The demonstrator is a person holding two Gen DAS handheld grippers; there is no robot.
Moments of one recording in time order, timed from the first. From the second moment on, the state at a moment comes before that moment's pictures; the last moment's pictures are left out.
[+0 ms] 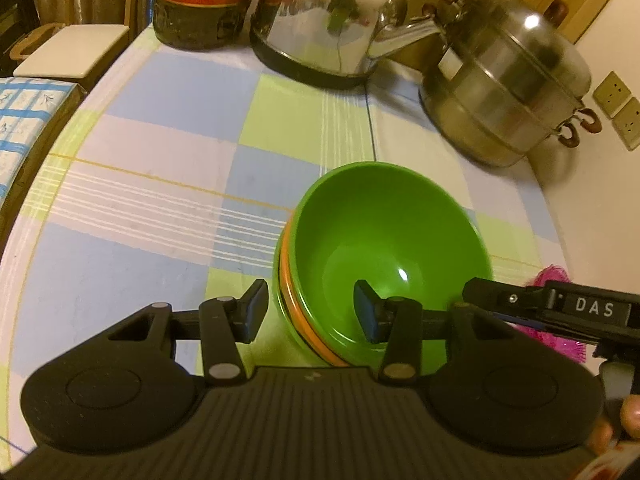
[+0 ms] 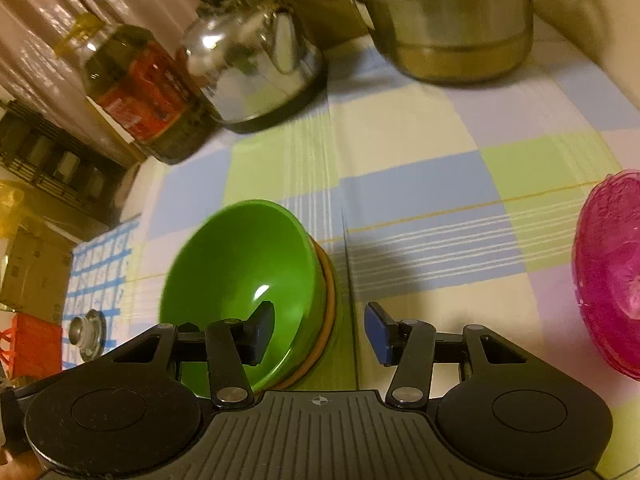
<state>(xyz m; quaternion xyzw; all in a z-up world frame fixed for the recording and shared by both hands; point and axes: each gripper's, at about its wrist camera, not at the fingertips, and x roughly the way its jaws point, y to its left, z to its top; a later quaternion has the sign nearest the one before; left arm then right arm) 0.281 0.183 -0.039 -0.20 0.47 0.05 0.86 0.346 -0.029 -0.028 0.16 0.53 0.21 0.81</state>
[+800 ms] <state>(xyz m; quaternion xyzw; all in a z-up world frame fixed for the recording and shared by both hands) 0.299 0.189 -0.061 -0.20 0.49 0.03 0.84 0.361 -0.009 -0.072 0.17 0.57 0.20 0.78</state>
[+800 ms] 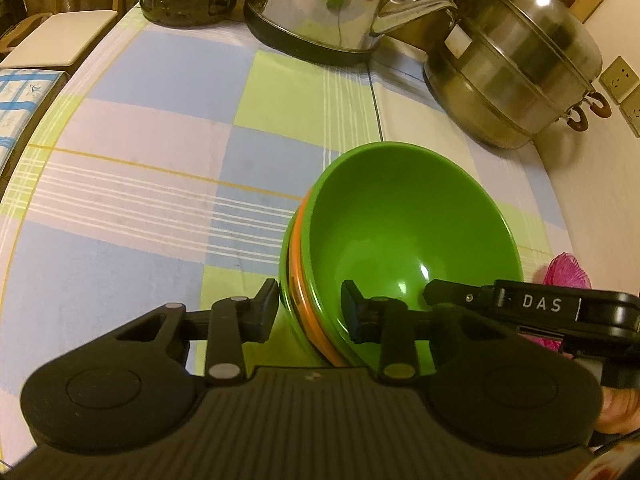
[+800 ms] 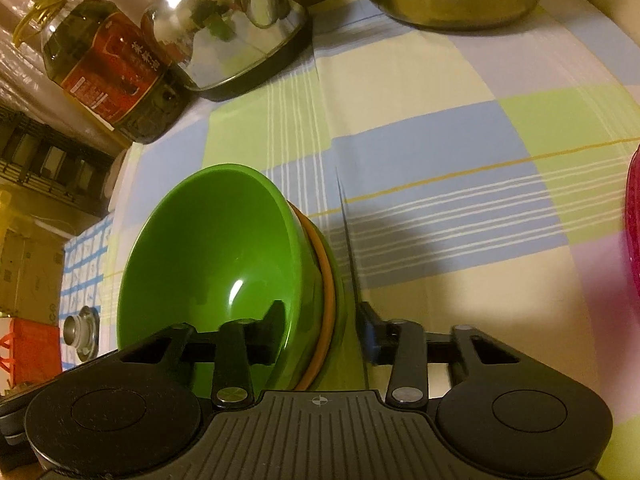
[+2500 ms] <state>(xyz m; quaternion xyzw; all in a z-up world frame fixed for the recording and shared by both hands) 0.205 0.128 -0.030 -0.15 0.50 0.02 0.85 0.255 -0.056 -0.056 0.17 0.57 0.18 0.78</state>
